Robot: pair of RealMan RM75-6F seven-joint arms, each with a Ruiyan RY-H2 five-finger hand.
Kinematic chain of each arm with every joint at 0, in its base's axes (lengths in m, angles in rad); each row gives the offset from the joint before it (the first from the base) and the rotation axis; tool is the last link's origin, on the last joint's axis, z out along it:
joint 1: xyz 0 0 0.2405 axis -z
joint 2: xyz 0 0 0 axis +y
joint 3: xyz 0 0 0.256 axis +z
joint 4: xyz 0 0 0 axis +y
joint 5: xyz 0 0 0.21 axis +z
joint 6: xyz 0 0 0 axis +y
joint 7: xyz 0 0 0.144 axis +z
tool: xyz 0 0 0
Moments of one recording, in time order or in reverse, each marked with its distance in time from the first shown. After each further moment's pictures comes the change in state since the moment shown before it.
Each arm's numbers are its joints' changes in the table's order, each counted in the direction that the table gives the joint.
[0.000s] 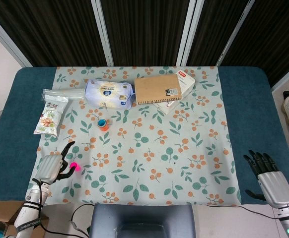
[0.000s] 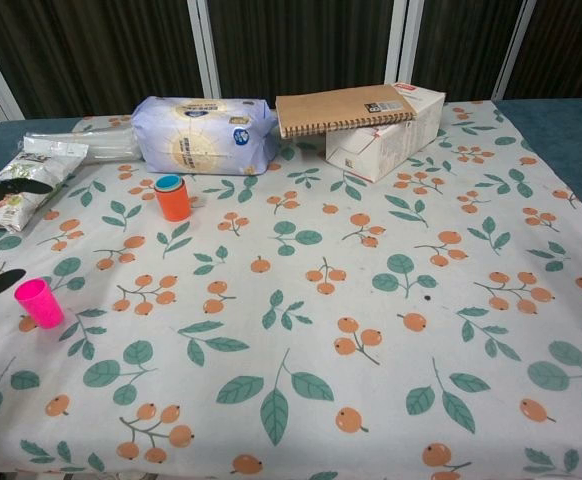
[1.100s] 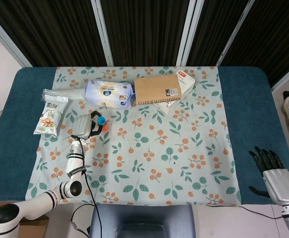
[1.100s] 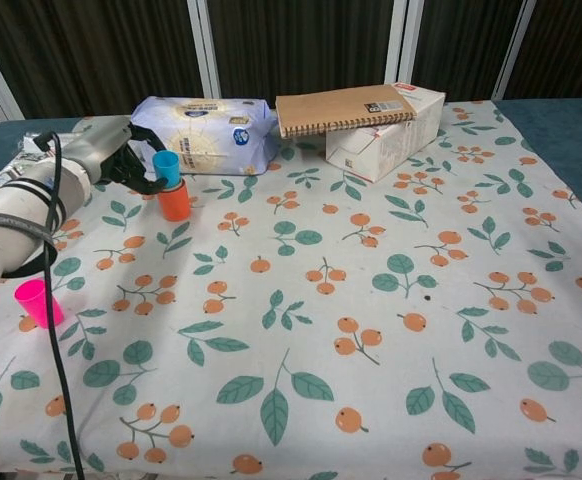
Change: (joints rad) left arm 0.422 -0.495 -0.377 0.709 -0.314 -0.261 0.053; right arm 0.000 0.009 0.024 -0.001 0.038 0.004 0.016
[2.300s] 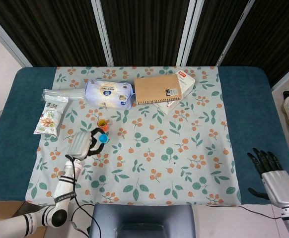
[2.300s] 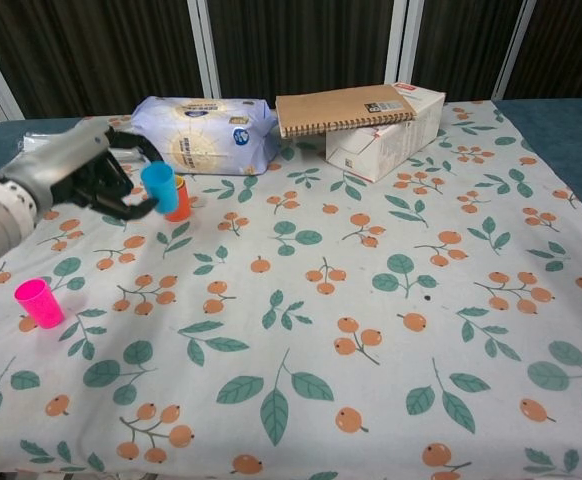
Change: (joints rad) left arm -0.211 0.200 0.093 -0.508 0.180 0.170 0.060; right arm 0.007 0.001 -0.014 0.002 -0.033 0.021 0.005
